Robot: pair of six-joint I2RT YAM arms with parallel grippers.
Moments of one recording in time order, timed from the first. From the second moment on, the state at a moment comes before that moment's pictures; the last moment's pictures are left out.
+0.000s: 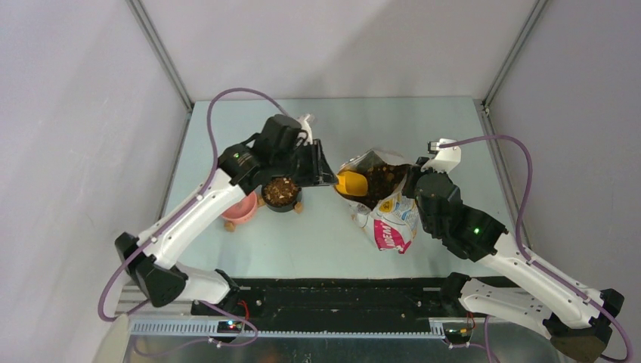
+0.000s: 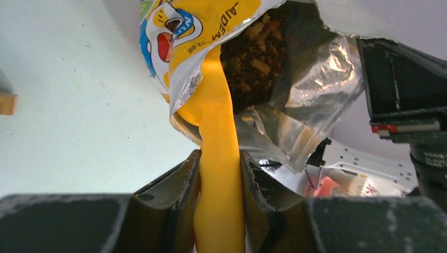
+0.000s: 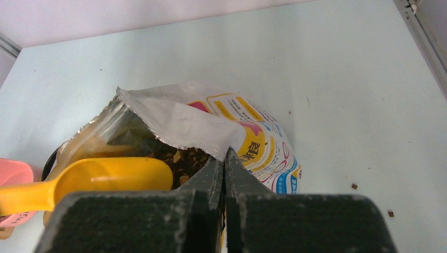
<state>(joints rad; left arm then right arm) -0.71 1.33 1.42 -0.76 0.29 -0.75 0.90 0.83 0.95 -0.40 0.83 0.41</state>
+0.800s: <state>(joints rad) -0.90 1.86 2.04 -1.19 -0.09 -0.76 0.91 0.85 0.95 -0.38 0.83 0.41</state>
